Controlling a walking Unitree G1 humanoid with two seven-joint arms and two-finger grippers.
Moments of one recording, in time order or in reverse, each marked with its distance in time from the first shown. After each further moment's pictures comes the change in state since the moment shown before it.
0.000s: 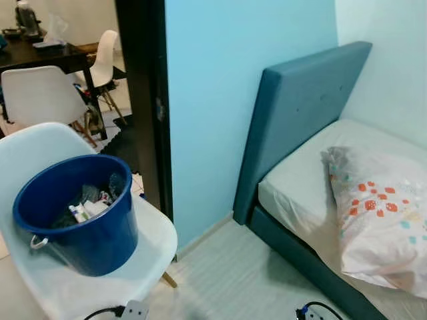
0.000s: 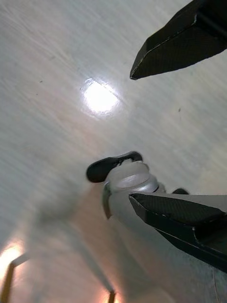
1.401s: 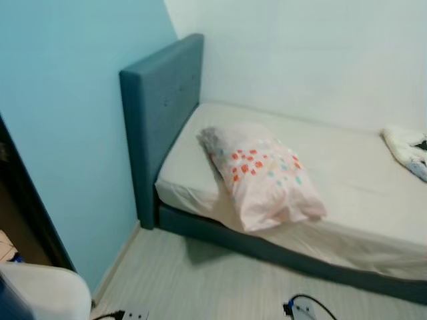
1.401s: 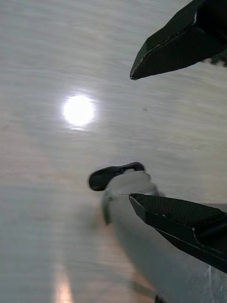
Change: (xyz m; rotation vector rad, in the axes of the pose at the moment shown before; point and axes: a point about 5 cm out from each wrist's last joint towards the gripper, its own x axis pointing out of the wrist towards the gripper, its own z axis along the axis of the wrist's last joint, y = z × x) left arm -0.001 -0.004 -0.005 -0.068 0.000 -0.006; right arm 0.001 0.012 0.001 -0.145 0.007 0.030
